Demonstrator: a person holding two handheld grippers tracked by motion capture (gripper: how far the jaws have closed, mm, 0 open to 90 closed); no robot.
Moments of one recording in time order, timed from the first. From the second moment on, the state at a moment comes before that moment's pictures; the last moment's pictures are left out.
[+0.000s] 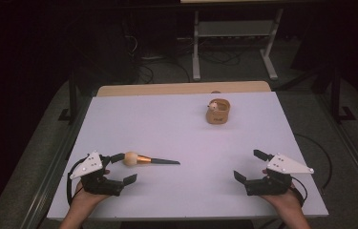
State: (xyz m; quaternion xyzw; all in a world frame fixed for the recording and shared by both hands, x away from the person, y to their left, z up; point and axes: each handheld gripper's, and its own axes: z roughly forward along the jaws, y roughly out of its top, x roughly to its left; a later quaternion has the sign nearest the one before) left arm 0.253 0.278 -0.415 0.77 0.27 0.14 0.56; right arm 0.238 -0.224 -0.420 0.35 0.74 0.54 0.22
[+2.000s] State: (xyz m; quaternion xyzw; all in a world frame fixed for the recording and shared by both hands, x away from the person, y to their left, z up) left arm 0.294 0.260 -0.387 0.76 0.24 0.14 0.58; right arm 0.240 -0.228 -0.419 0.35 0.72 0.55 0.23
